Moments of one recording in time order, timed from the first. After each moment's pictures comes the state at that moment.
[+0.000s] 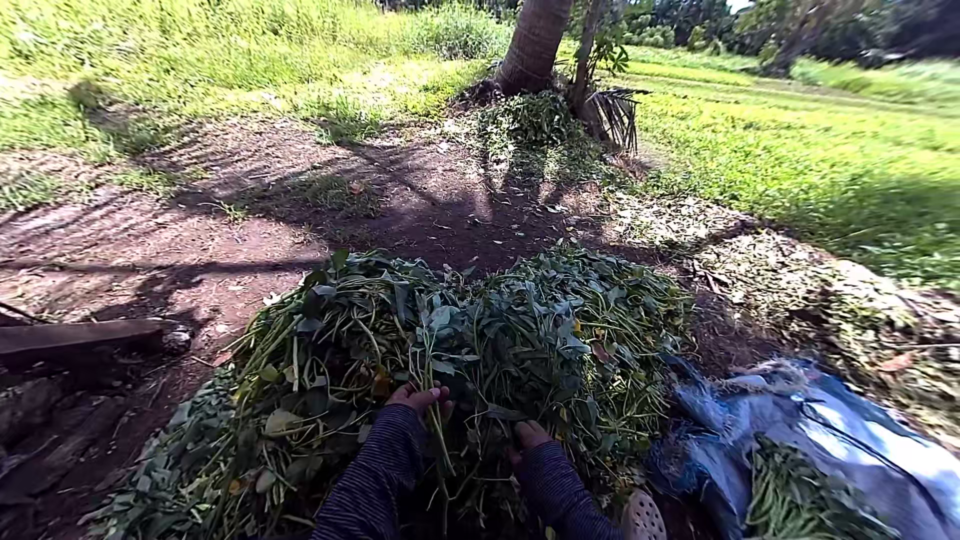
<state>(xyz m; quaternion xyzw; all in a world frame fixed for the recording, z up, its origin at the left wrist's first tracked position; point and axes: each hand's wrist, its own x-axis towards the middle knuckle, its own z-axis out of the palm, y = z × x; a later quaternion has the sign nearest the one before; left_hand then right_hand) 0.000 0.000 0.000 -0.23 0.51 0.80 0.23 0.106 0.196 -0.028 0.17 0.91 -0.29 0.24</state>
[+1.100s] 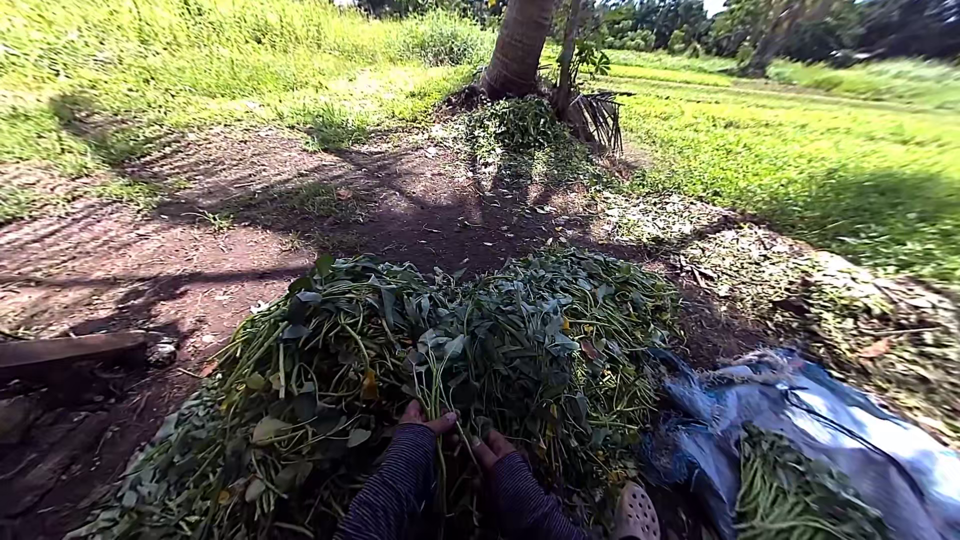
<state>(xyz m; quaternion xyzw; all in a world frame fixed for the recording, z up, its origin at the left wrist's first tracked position) 0.034 0.019 -0.013 -0.16 0.64 0.70 0.26 0.118 0.150 -0.027 0.27 0.65 -0.68 0.19</state>
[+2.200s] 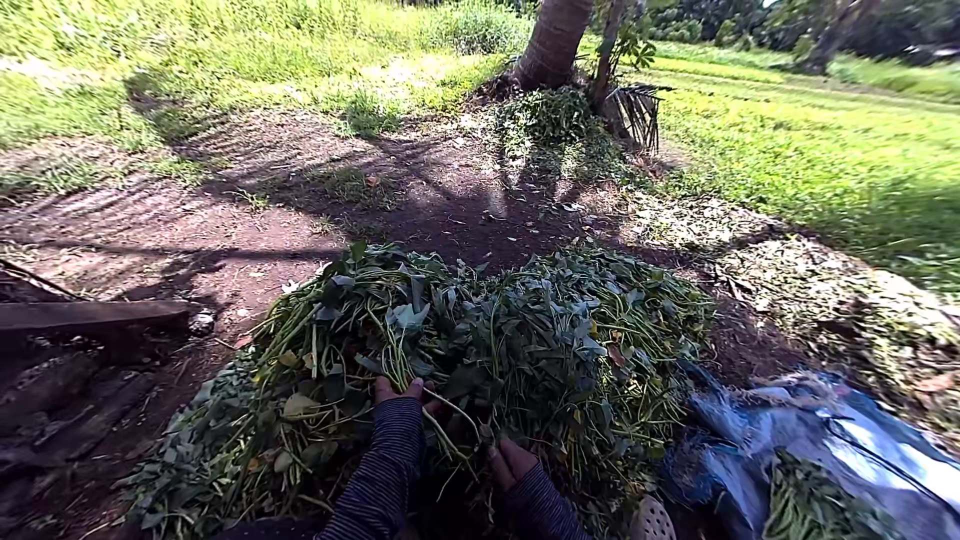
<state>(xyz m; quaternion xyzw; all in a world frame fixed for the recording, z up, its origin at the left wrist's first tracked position) 0.004 -0.008 0.014 -0.30 0.59 0.75 0.05 0.124 0.148 -0.020 0.10 0.85 -0.46 0.23</state>
